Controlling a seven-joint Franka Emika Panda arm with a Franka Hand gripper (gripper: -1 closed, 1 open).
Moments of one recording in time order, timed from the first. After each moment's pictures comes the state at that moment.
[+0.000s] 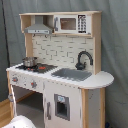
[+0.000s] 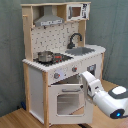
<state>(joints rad) -0.48 -1.46 1.59 -2.01 -0.36 2.20 0.73</state>
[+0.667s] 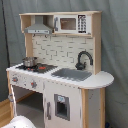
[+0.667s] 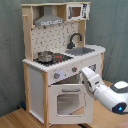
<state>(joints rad) -0.46 -1.44 1.53 -2.02 -0.34 2.20 0.53</state>
